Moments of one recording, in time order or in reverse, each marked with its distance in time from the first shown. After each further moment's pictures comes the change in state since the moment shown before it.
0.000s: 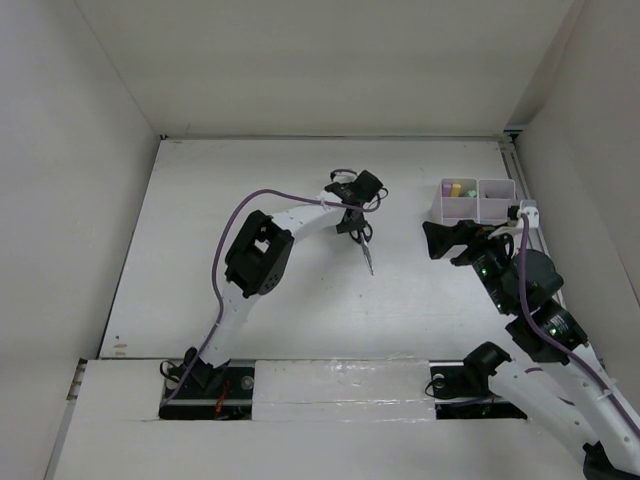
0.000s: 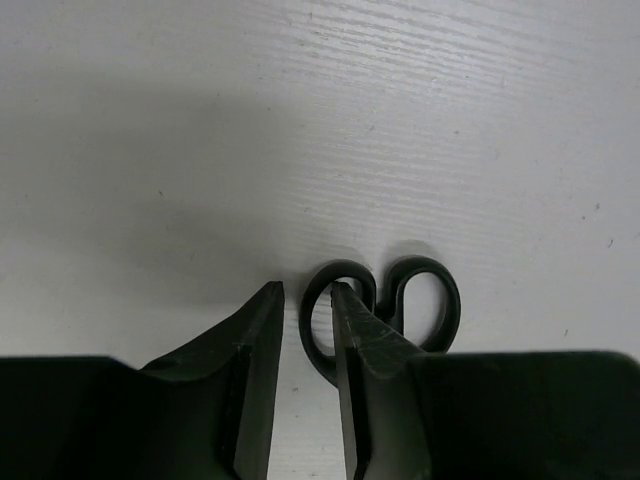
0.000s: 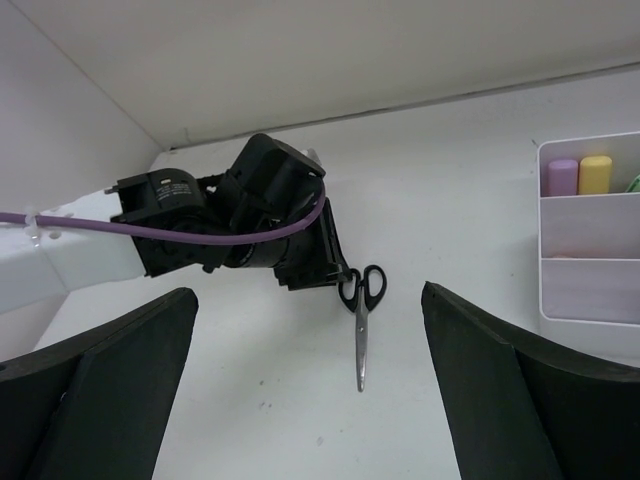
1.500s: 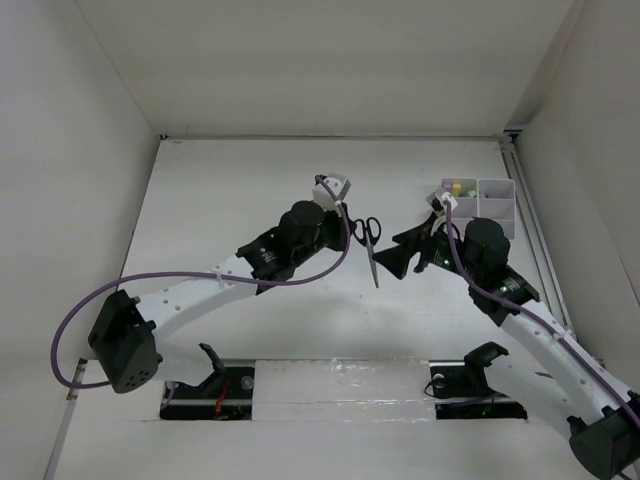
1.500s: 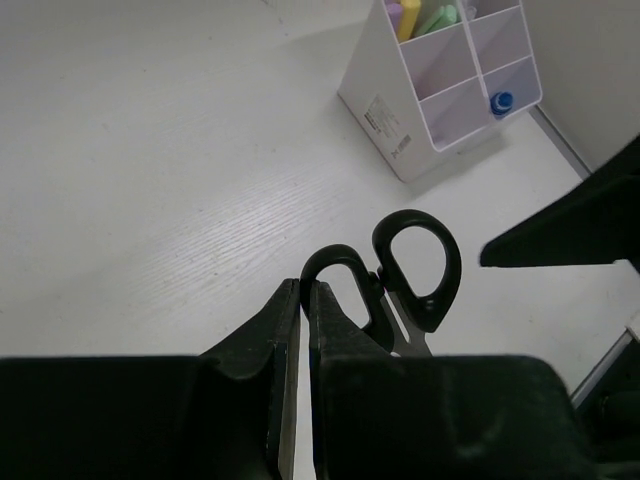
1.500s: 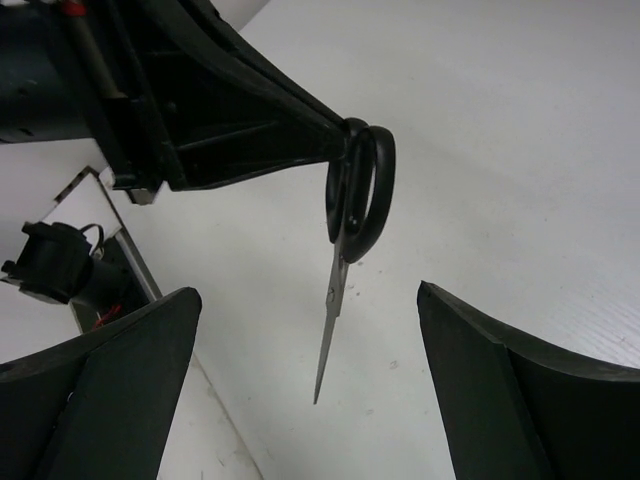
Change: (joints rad) left arm -0.142 -0.979 -0.884 0.713 0.171 0.539; right arm -0.121 0.275 -0.099 0.216 -0.773 -0.082
